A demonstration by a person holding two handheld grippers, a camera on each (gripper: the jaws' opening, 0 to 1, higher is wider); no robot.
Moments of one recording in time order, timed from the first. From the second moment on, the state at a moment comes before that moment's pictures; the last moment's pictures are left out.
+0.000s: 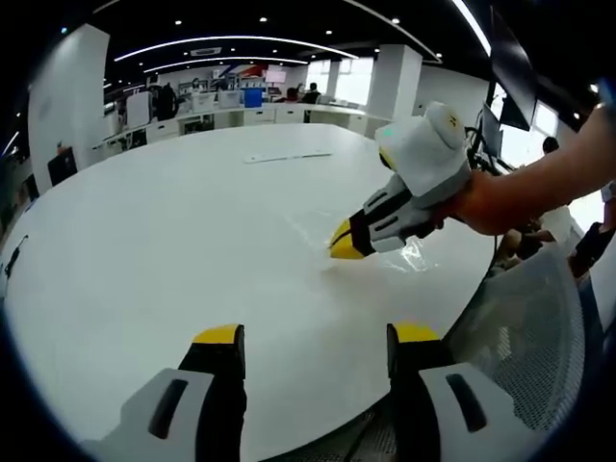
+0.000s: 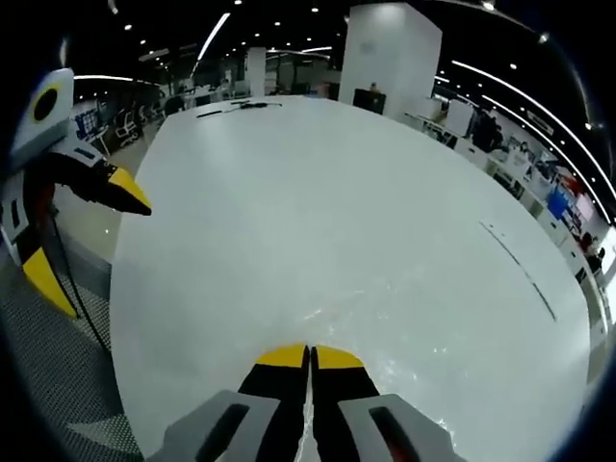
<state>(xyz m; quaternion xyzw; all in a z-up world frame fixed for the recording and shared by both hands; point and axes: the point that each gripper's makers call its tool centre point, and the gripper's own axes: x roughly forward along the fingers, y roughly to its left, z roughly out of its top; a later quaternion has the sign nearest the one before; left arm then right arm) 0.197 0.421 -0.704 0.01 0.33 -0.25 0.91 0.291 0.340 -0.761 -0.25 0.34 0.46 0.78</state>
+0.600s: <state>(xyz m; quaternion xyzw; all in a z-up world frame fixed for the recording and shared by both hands) 0.192 0.415 -0.705 0.03 0.33 -0.26 0.90 0.282 0.334 -0.743 -0.26 0.32 0.47 0.78</state>
